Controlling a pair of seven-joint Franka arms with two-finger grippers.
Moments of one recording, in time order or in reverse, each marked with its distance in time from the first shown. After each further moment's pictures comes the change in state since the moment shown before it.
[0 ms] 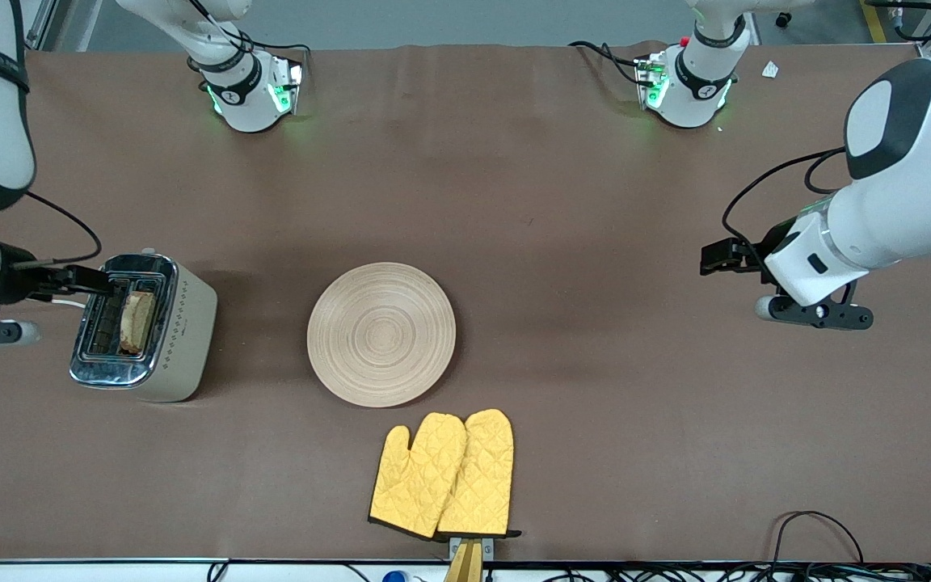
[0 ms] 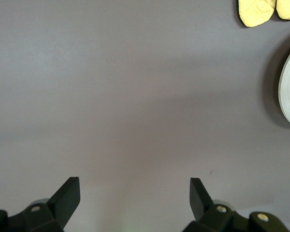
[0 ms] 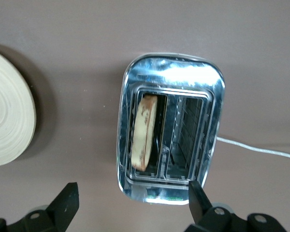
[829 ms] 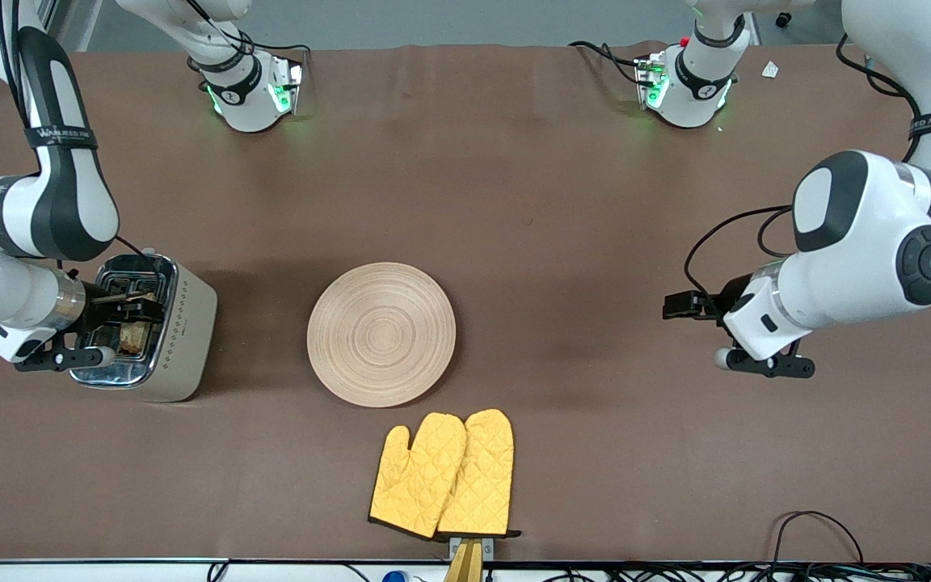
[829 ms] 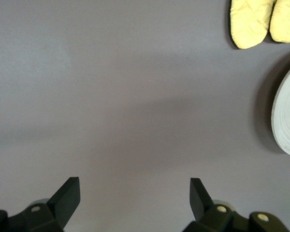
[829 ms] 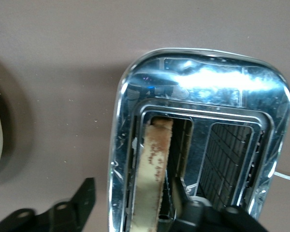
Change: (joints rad) left arm -0.004 0.164 -0.013 0.001 -0.050 0.179 0.000; right arm 0.015 0.046 0.002 -0.210 0.000 0.259 0.013
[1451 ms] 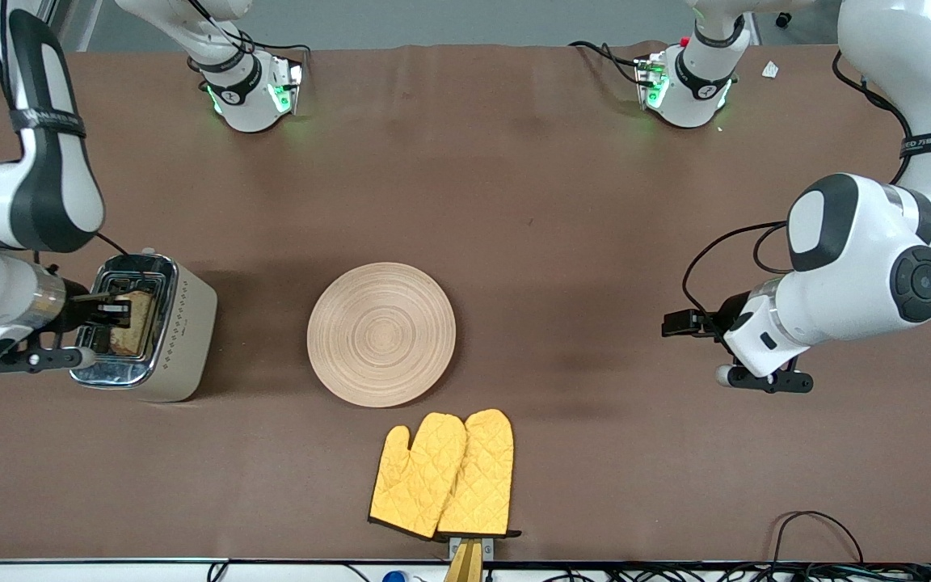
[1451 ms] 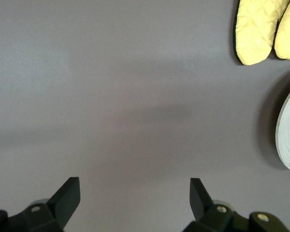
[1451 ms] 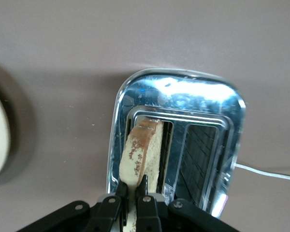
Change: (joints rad) left arm 0.004 0.034 0.000 0.004 0.000 0.069 -0.001; right arm 0.009 -0.017 -0.006 0.147 -0.041 -0.133 0.008
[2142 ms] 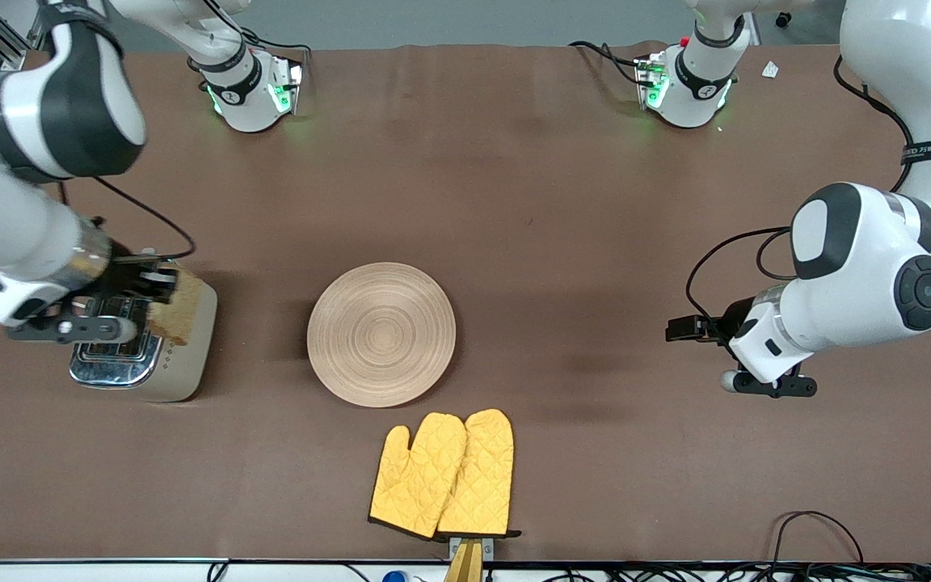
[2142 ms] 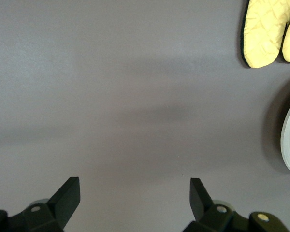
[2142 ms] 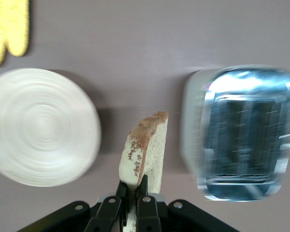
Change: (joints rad) left arm 0.012 0.013 0.001 0.000 0.000 0.006 0.000; right arm 0.224 -0.037 0.017 0.127 0.072 -0.130 0.358
